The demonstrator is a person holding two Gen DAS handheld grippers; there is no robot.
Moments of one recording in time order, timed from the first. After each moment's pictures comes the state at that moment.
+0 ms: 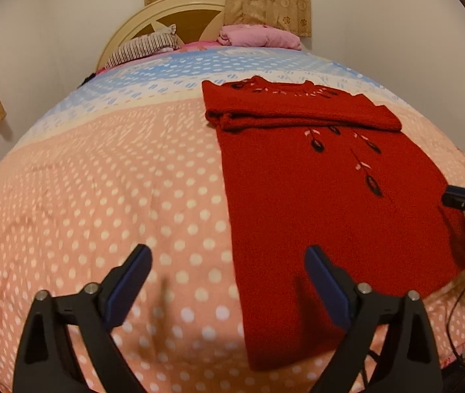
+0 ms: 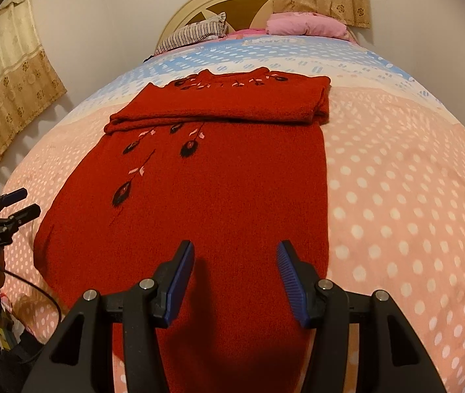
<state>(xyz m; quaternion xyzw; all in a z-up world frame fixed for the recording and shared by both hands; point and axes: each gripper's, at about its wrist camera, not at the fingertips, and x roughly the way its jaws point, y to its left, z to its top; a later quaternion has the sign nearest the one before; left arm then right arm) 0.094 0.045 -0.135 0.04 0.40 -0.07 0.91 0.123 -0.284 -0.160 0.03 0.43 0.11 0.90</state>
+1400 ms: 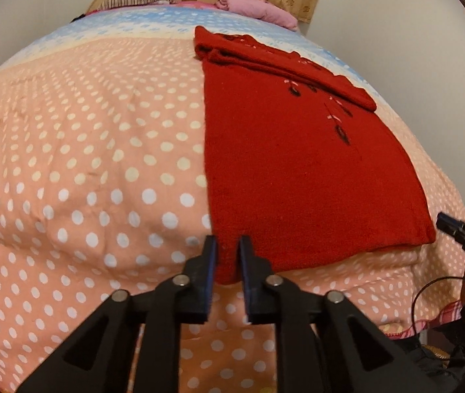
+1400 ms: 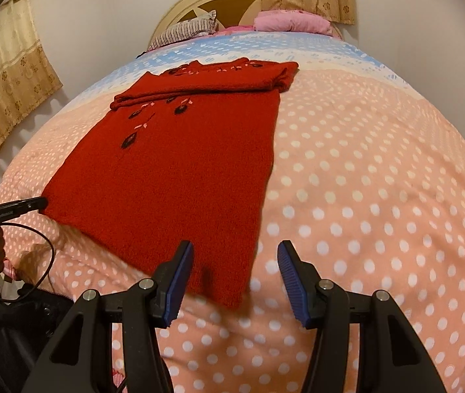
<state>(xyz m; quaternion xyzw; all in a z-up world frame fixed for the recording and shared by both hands) 0.053 0.059 -0.171 -0.07 0.47 -0.13 0.87 0.028 -0.315 -0.159 0.03 0.44 0.08 0.89</state>
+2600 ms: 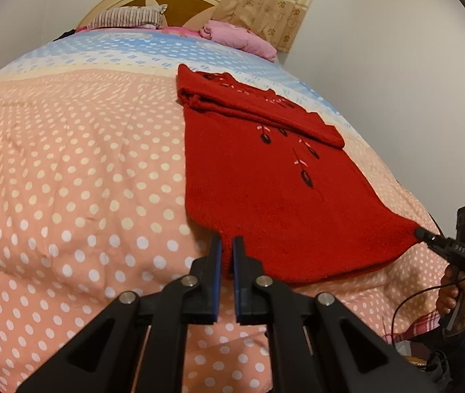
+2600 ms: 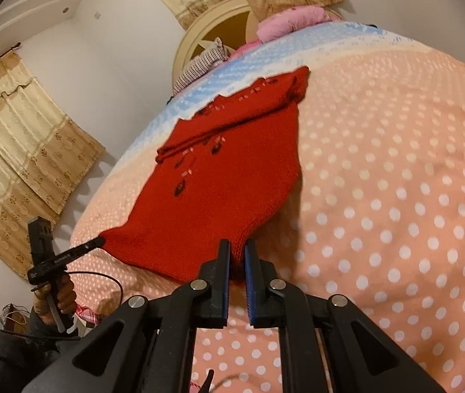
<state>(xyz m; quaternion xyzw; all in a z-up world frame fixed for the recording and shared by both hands) 0.054 0.073 -0.133 -0.10 0.41 -0.18 0.89 0.019 -0.349 -0.135 0.22 0.38 0.17 0.88</state>
